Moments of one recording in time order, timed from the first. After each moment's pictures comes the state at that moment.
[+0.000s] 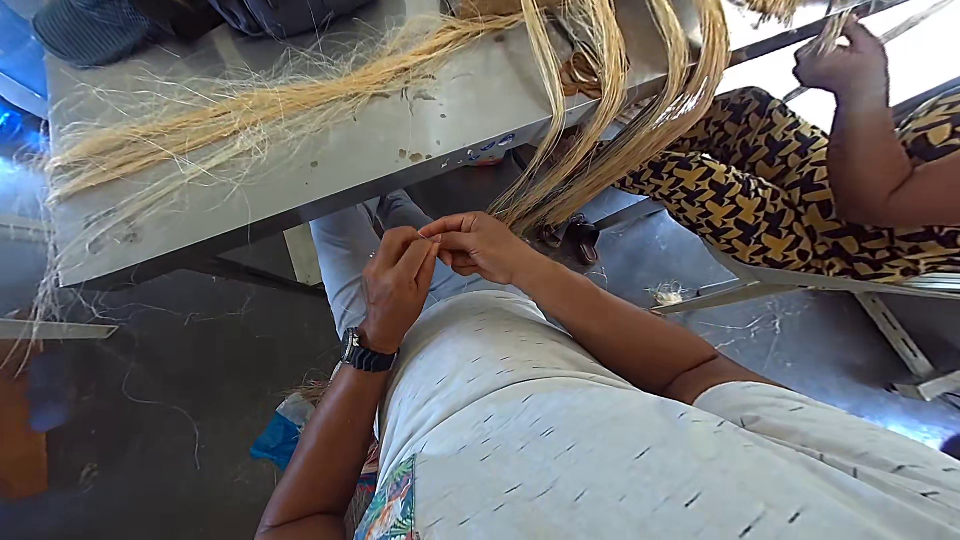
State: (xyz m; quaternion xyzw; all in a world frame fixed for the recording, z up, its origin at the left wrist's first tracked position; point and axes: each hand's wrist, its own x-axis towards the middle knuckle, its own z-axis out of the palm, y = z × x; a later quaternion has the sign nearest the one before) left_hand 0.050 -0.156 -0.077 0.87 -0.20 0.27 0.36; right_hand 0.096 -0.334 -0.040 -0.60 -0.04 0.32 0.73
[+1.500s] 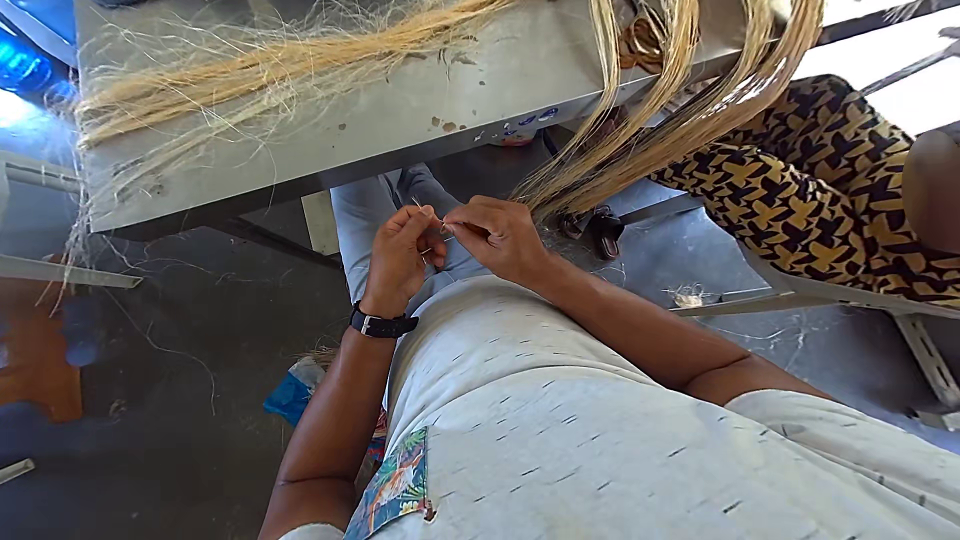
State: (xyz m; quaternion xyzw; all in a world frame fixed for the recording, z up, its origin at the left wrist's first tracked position) left_hand 0.035 -0.145 -0.055 0.54 0.08 -0.10 0.83; right_hand 0.089 -0.326 -0.066 -0.79 -0.37 -0.15 0.46
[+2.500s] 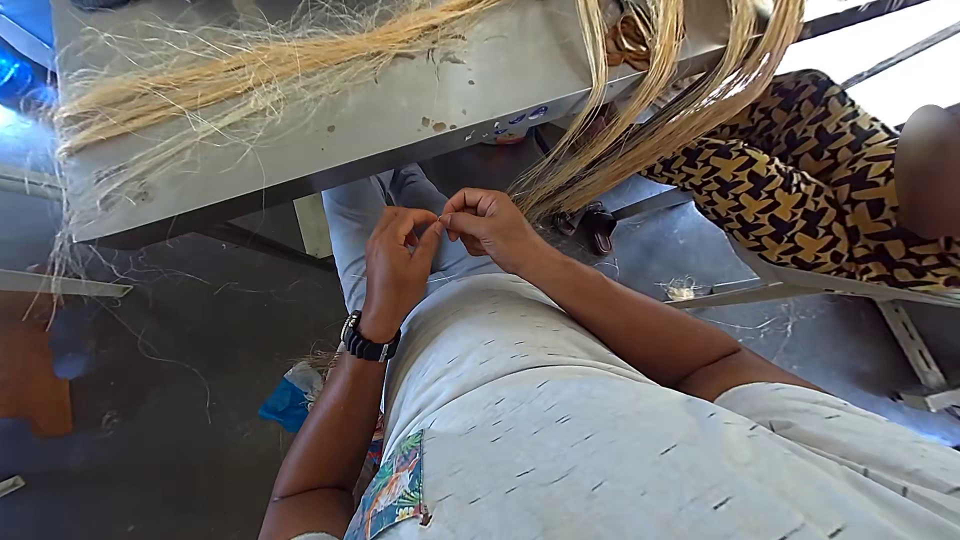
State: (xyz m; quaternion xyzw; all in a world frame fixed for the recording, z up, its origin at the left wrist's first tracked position) left_hand 0.031 -0.143 -0.057 0.86 -0.07 0.11 0.49; right_hand 0.092 -0.322 -0.050 -0.65 -0.08 0.22 0.72
